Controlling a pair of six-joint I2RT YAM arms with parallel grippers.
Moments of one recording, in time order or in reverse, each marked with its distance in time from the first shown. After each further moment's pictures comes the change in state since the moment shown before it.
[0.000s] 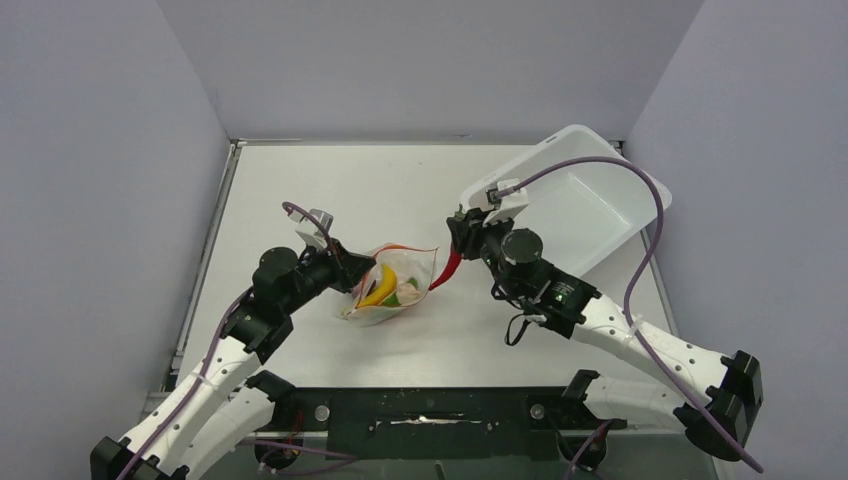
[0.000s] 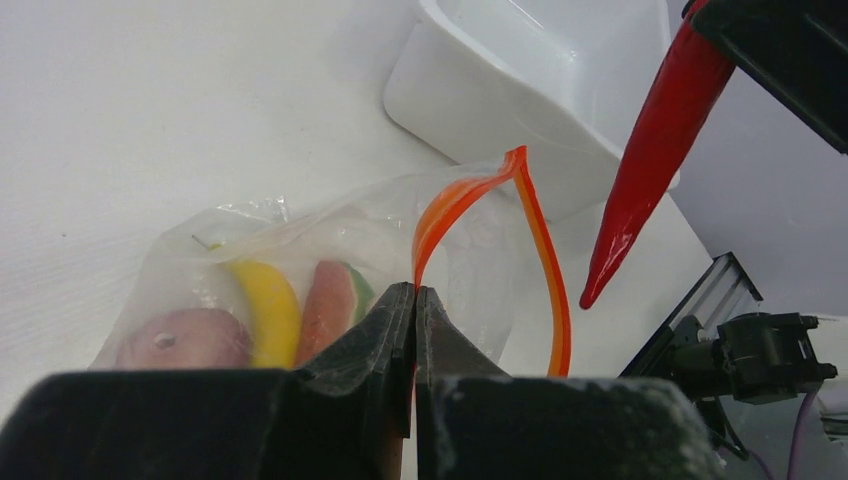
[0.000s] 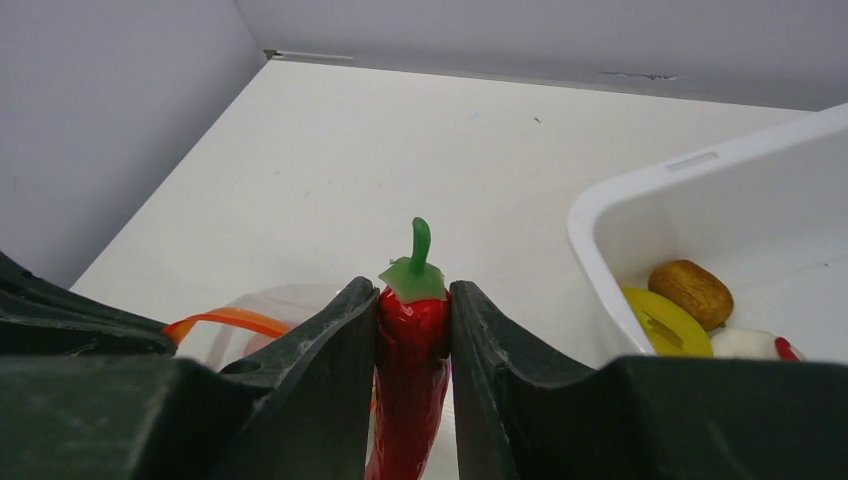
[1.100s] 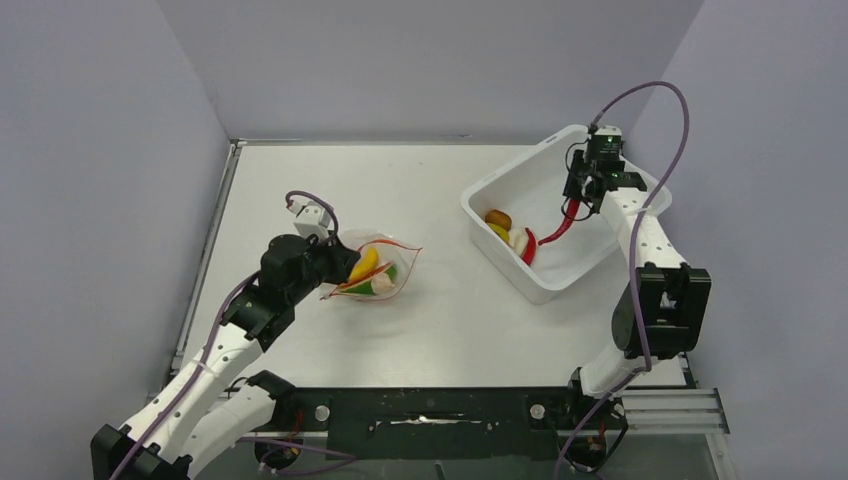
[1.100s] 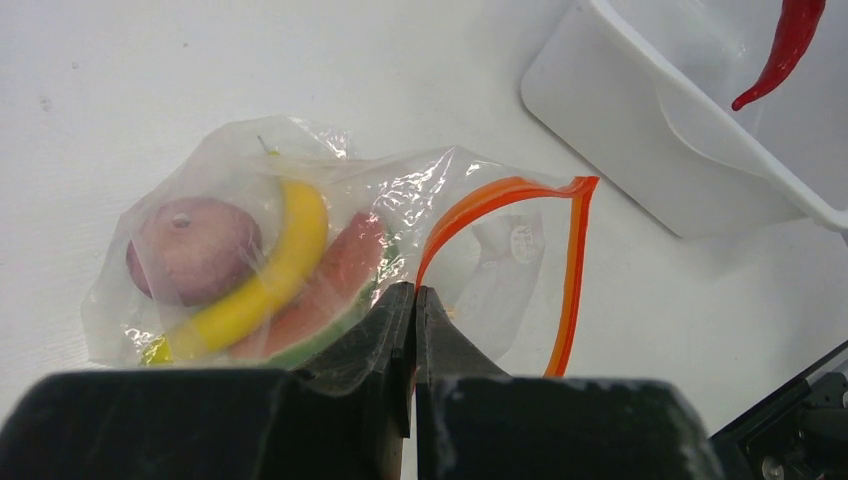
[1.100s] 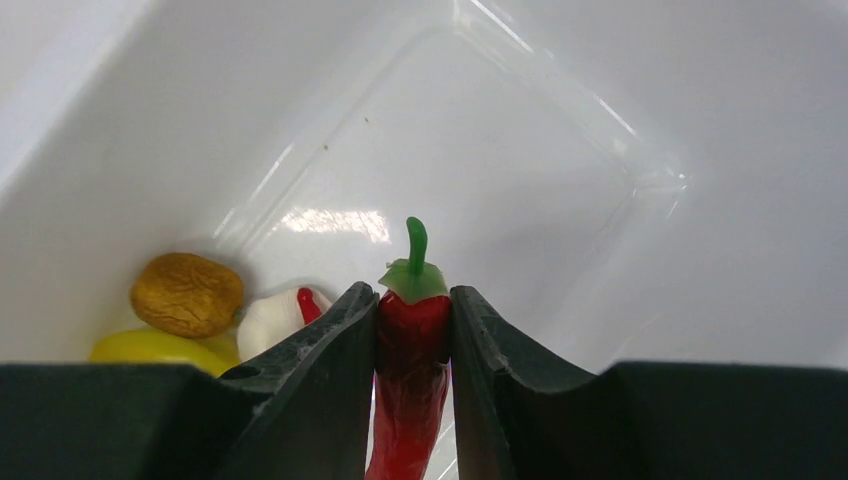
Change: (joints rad) left arm 0.000 0.080 0.105 -0.201 -0.224 0.081; right arm -0.877 0.622 0.486 -0.525 -0.261 -0.138
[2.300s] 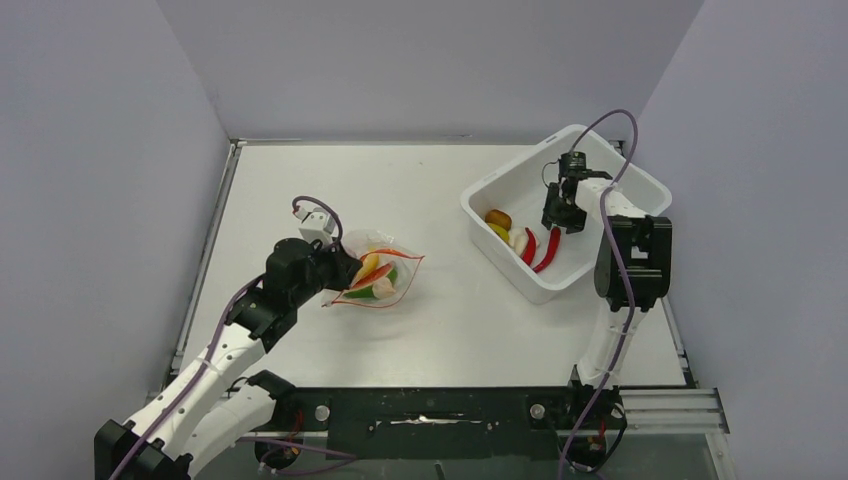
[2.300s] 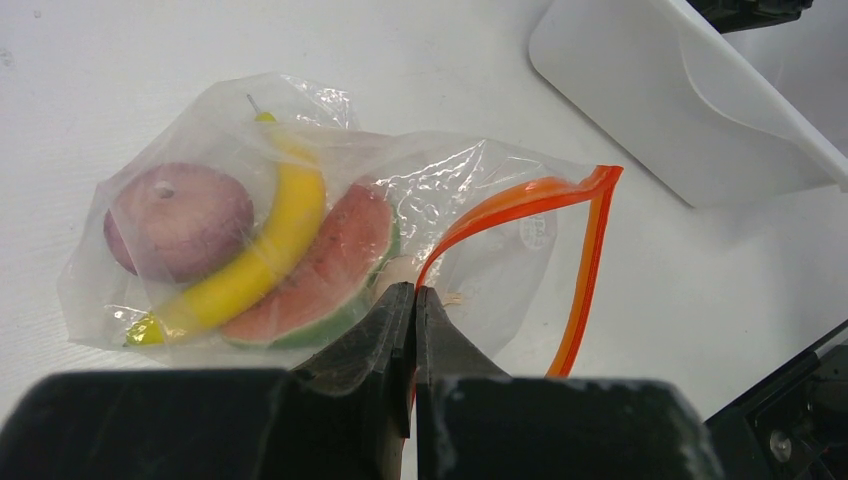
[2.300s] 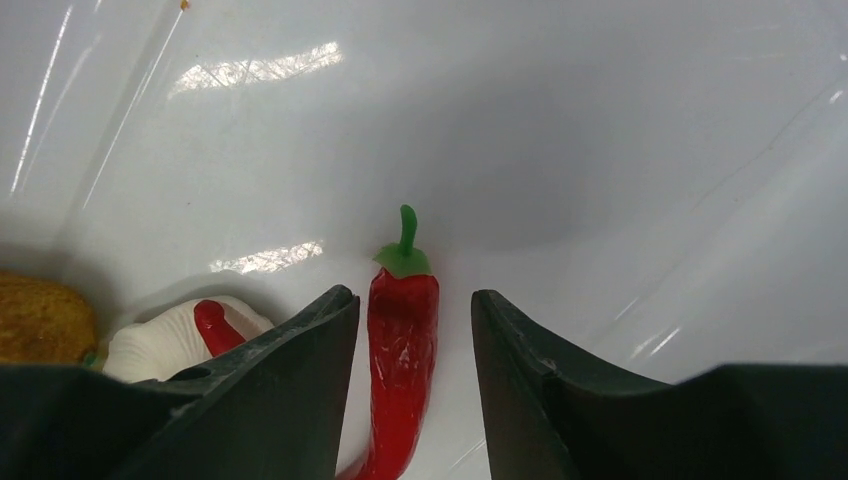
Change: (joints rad) left arm 0.000 0.005 -0.045 0.012 0.024 0.000; right arm 0.018 0.301 0.094 -0.142 0.025 0.070
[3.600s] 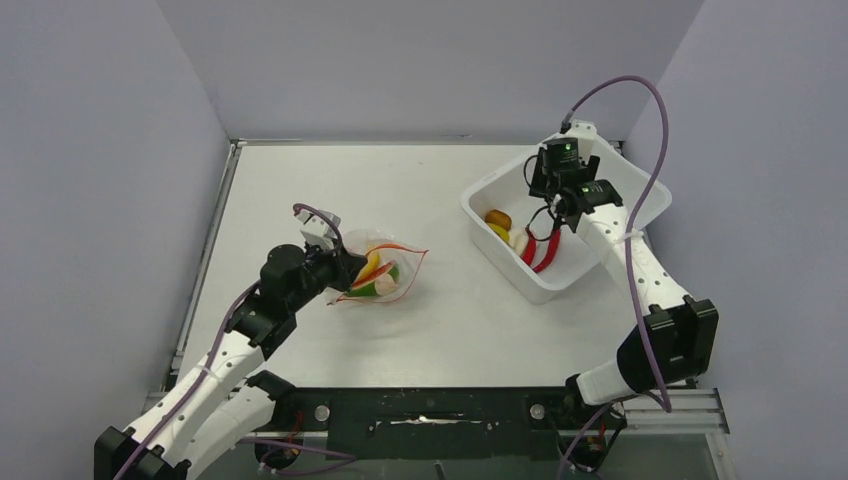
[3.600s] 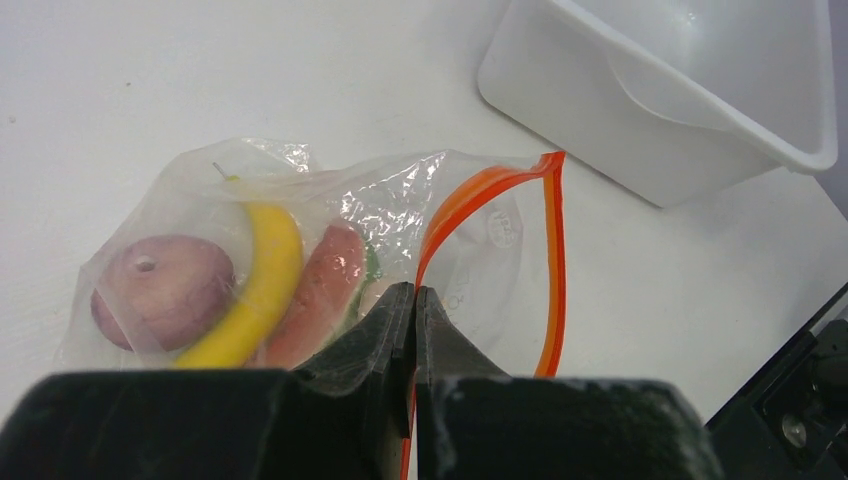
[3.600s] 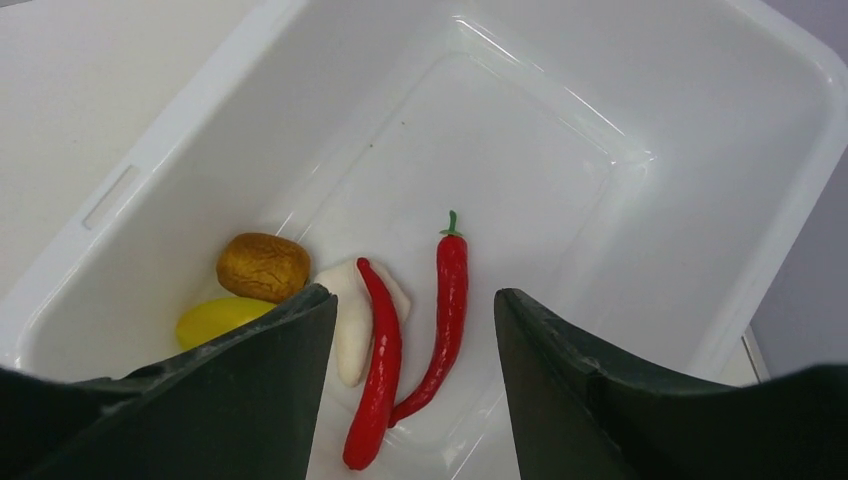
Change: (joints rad) left arm 0.001 -0.056 -0.089 0.169 0.094 0.091; right arm 0.278 -0.545 -0.157 0.103 0.320 0.069
